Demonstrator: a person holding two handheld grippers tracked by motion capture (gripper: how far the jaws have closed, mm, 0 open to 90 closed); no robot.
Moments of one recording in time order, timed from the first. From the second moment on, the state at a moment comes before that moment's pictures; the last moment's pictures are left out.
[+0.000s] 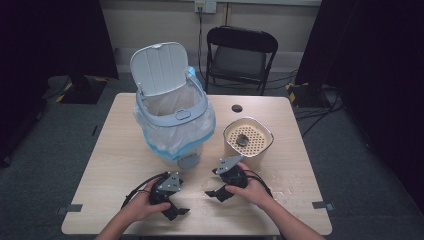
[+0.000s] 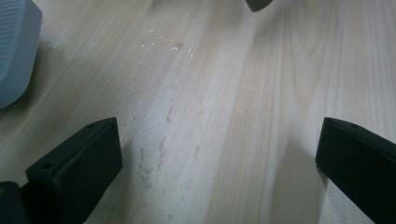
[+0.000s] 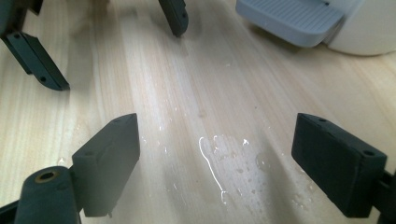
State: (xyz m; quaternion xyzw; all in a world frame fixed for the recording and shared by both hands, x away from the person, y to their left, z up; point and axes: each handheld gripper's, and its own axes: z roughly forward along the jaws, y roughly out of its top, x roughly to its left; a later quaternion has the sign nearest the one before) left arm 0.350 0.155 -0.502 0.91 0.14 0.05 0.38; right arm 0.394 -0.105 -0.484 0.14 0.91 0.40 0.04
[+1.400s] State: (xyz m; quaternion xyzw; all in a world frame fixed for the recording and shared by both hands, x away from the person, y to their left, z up) left arm 0.354 0.235 -0.449 0.90 0.24 0.02 0.36; right arm 0.392 -0.109 -0.501 0.14 0.91 0.39 0.06
